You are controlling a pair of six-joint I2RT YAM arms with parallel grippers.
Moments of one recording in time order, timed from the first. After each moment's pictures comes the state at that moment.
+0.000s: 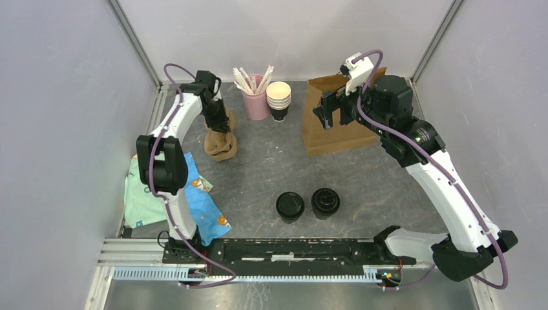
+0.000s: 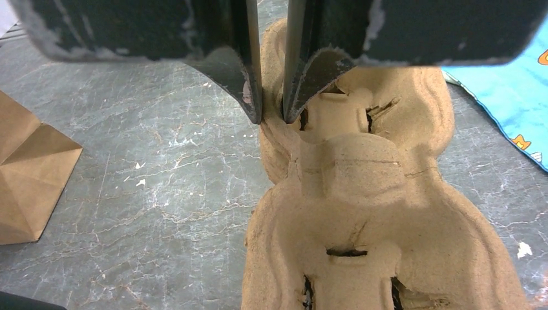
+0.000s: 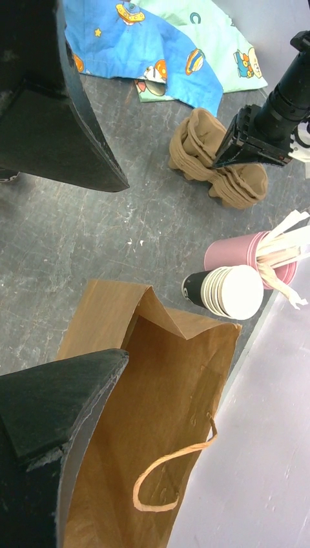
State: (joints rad) left arm -0.13 1.93 1.71 -0.96 0.16 -0.38; right arm 0.54 1.19 1.54 -0.60 -0.06 -0.02
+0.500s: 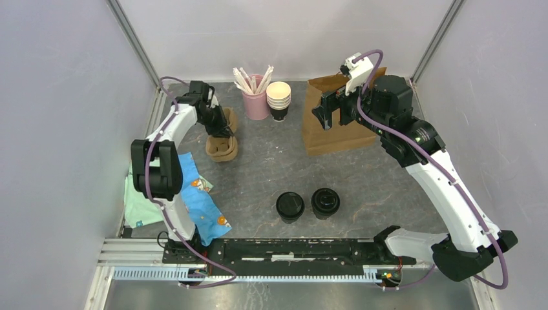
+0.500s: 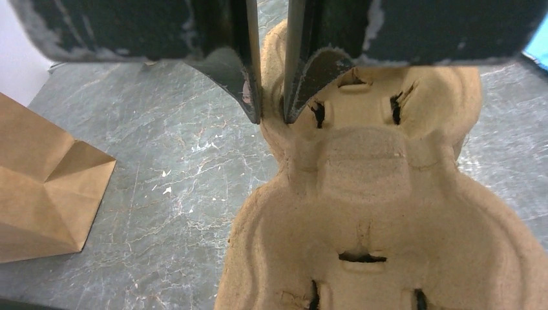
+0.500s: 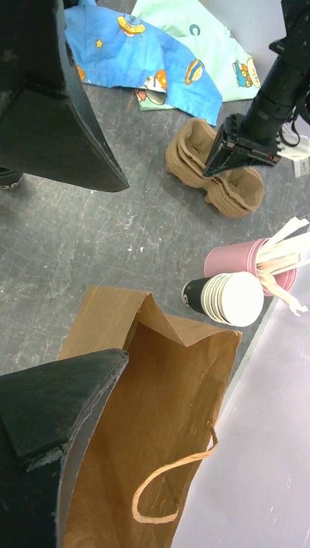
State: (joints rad) left arm -0.08 1.87 1.50 -0.77 0.32 -0.40; right arm 0.54 1.19 1.54 -0.60 -0.08 0.00
